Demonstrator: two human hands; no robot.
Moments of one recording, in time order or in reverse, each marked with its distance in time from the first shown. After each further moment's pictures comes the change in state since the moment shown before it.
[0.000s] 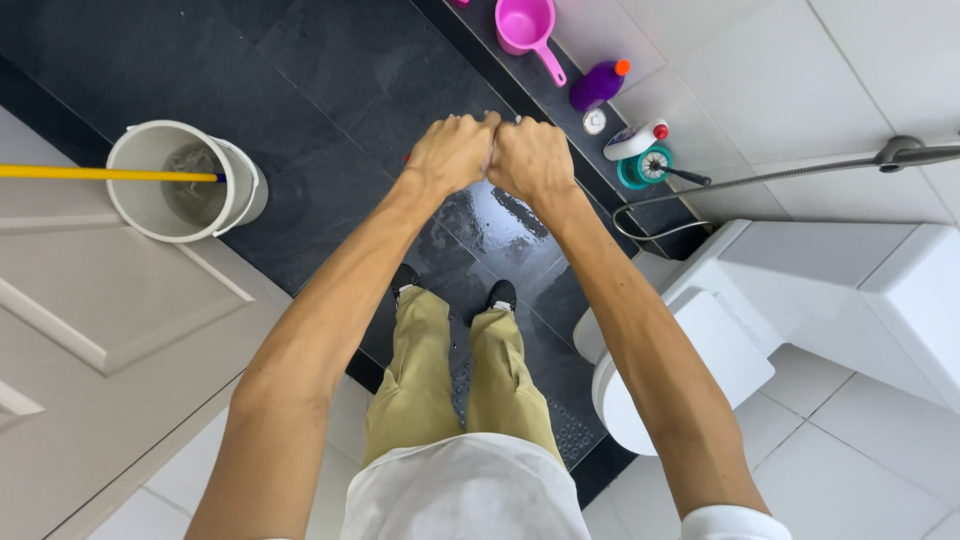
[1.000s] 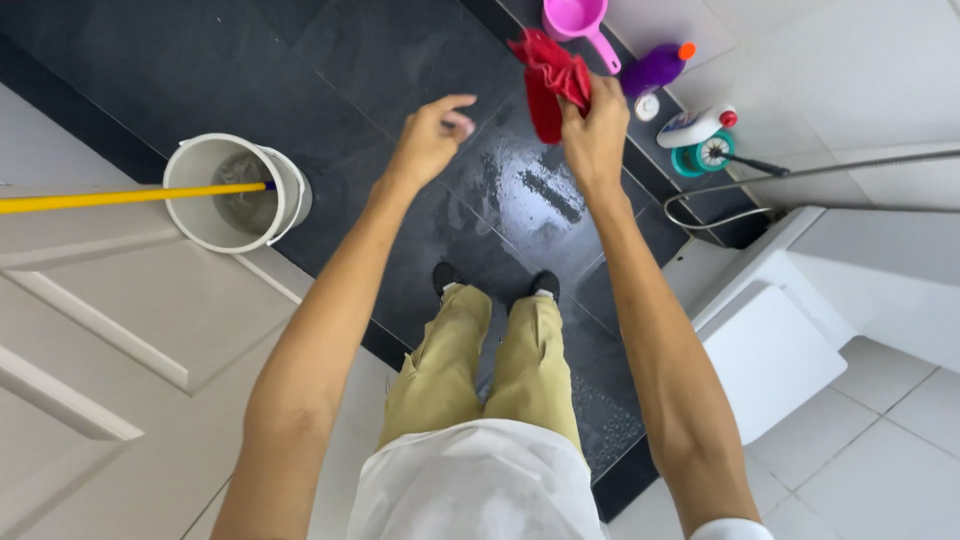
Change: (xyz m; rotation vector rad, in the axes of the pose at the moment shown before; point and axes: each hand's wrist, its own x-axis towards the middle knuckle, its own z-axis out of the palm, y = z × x) left_hand -0.041 -0.123 -0.018 -0.844 0.071 -0.483; right_hand 0.046 -0.009 0.053 0.702 0.536 0.365
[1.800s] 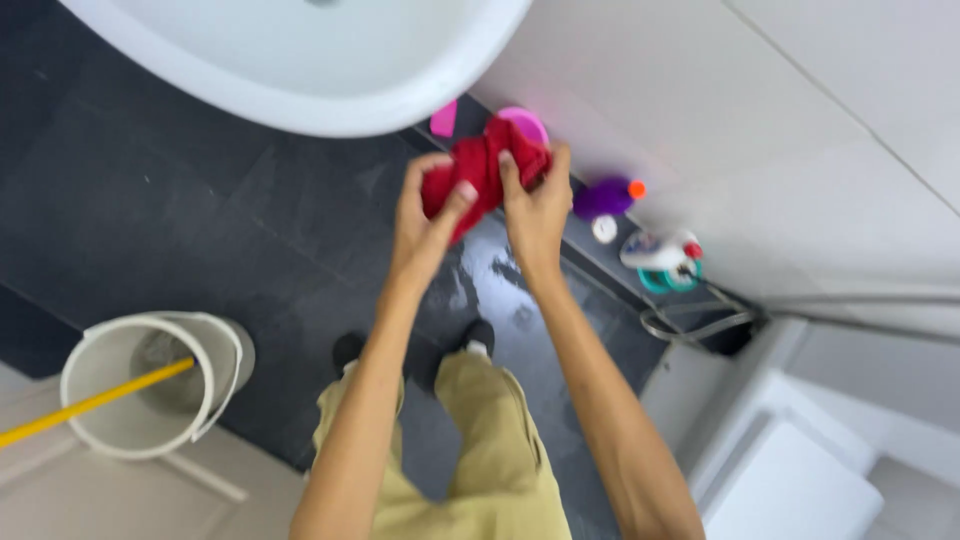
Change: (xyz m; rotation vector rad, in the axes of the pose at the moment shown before) left_hand 0.184 0.026 0.068 -0.399 0.243 0.403; right_hand 0.152 0.053 0.082 0.403 0.241 0.184
